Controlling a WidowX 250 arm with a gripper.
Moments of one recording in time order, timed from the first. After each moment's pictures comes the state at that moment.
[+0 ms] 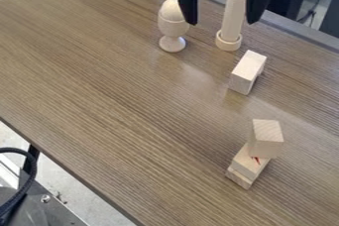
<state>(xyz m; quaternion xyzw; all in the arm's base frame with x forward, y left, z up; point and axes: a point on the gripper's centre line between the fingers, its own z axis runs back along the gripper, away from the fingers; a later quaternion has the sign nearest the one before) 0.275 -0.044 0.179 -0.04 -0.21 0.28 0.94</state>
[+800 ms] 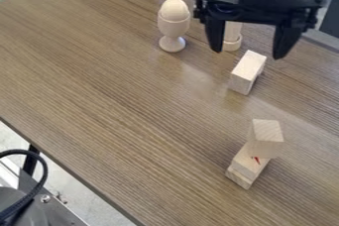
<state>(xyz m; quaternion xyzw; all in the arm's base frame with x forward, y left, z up) 0.267 -0.084 0.163 -0.03 -0.20 0.21 0.96</state>
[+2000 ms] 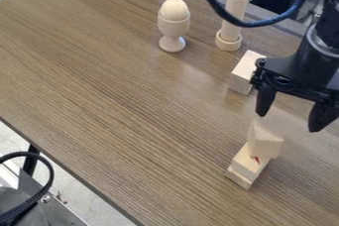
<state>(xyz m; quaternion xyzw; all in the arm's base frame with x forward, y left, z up) 0.288 -0.141 0.083 0.01 -0.08 0.16 0.98</state>
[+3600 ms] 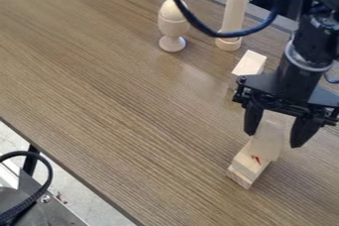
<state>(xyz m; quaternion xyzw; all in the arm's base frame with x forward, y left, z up) 0.271 -0.129 0.070 -0.01 -0.05 0.19 0.98</state>
